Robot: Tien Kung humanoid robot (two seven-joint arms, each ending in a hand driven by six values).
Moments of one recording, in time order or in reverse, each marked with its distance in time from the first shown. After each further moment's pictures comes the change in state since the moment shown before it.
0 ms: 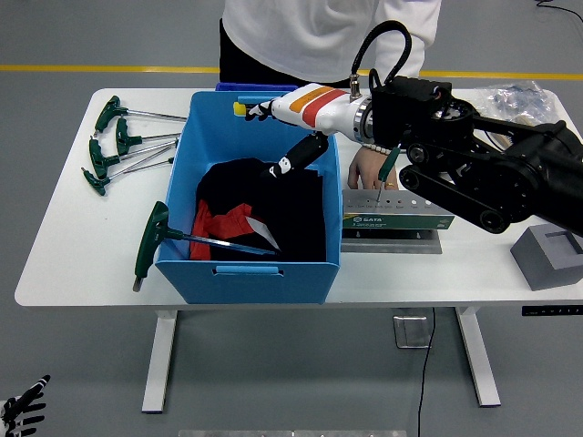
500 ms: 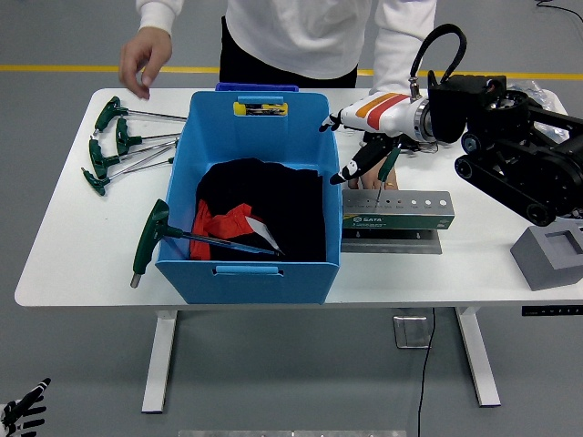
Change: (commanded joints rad) left arm 0.008 -0.003 -0.005 0.000 0.005 0.000 -0.001; right arm -0.042 -0.115 -0.012 -0.067 -0.129 0.155 0.078
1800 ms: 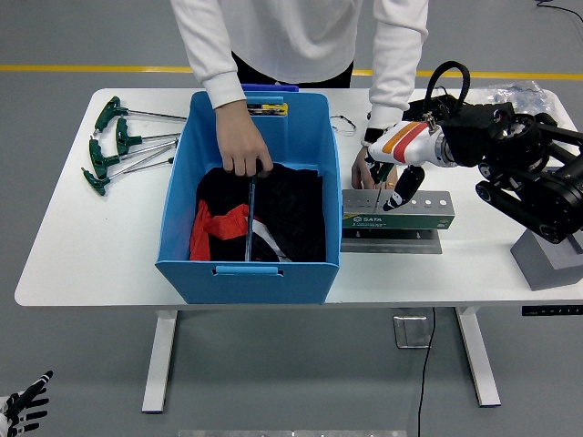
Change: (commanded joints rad) left arm -0.021 0.004 0.050 0.000 -0.044 -0.005 -0.015; right arm -0.021 0.005 -0.119 -0.117 -0.149 -0.070 0.105
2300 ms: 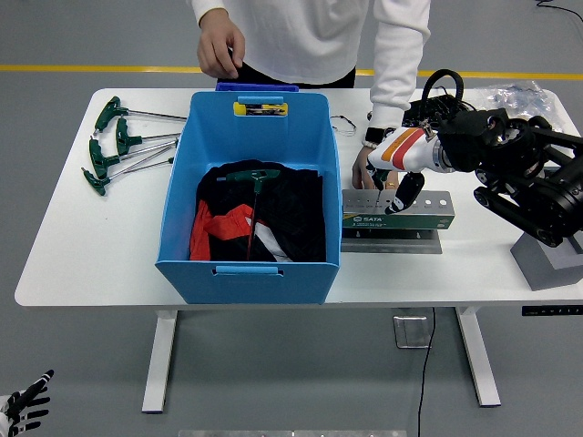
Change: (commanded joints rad) left arm -0.004 0.001 0.054 0.000 -0.054 -0.004 -0.015; right arm 0.000 0.013 -0.039 -0.009 -0.036 -0.017 0.013
